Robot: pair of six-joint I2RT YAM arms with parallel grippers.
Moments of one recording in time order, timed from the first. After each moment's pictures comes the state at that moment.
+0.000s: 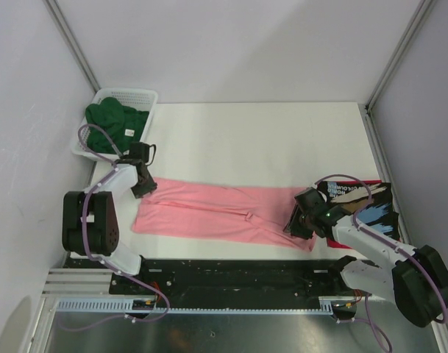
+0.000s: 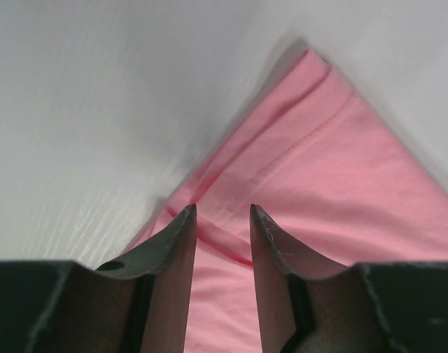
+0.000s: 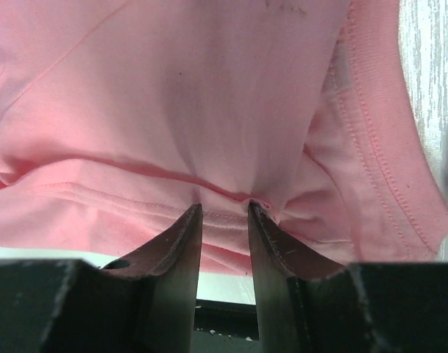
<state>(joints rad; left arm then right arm) -0.02 1.55 0.93 -0.57 -0.28 -0.52 0.55 1.07 0.47 -0.48 0.02 0.92</state>
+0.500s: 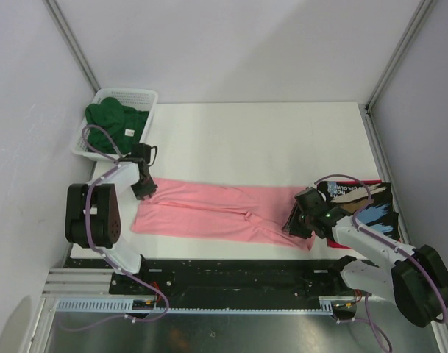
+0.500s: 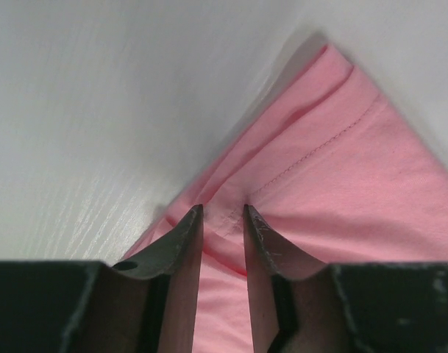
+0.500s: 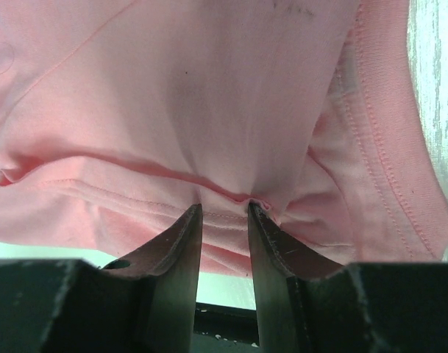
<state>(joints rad) -0.01 1.63 0.96 -0.58 -0.30 -0.52 0.55 1.07 0.46 -0.43 0.01 0.92</state>
